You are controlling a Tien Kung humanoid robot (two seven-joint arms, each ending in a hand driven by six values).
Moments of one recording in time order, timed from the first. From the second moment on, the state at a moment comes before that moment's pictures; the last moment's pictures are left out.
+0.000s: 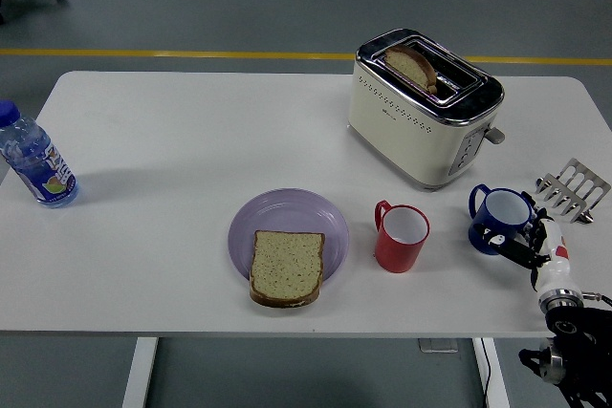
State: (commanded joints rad) left arm -0.16 0.02 -0.32 -0.19 0.99 -0.09 0.17; right arm 0.19 -0.17 1.09 1.01 -0.94 -0.45 0.24
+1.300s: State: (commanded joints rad) left arm -0.15 0.02 -0.32 -0.19 1.00 -0.09 0.18; right arm 0.18 -0.17 1.14 1.03 -0.89 -0.51 0.29
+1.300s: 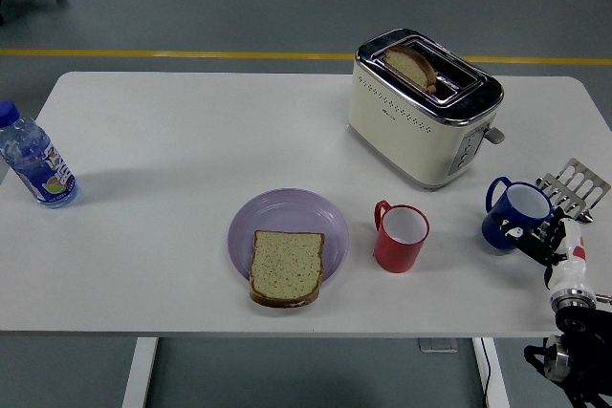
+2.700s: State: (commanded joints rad) left arm -0.16 0.02 -0.32 -0.19 1.01 -0.09 0.18; right arm 0.12 -0.26 1.26 1.62 -1.28 -0.50 -0.22
